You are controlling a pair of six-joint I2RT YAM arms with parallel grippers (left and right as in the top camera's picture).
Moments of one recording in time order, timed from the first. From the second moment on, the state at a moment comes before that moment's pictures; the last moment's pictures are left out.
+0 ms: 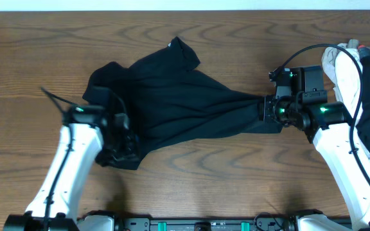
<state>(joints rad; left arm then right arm) -0.10 1.37 0.93 -1.21 0.21 -0.23 0.15 1.35 1.02 -0.71 -0.27 0.19</state>
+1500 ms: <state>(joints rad) -0.22 1.35 1.05 -1.27 -0.02 -0.29 0.08 1.29 1.02 -0.71 -0.27 0.22</state>
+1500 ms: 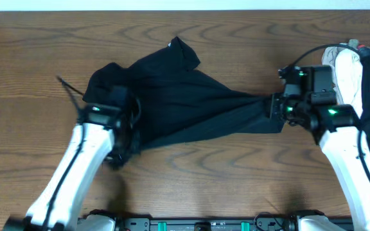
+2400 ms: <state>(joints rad) -0.22 1.16 2.31 -1.70 -0.07 -0.22 0.05 0.86 1.42 -0.88 -0.27 0.27</state>
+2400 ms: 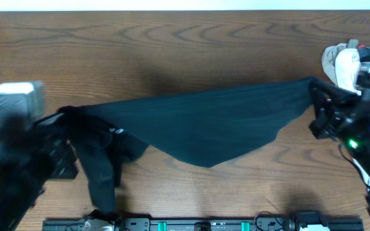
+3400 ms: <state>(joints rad) -0.22 1.68 2.38 -1.55 -0.09 -0.04 0.05 1.39 1.52 -0.74 -0.26 0.20</state>
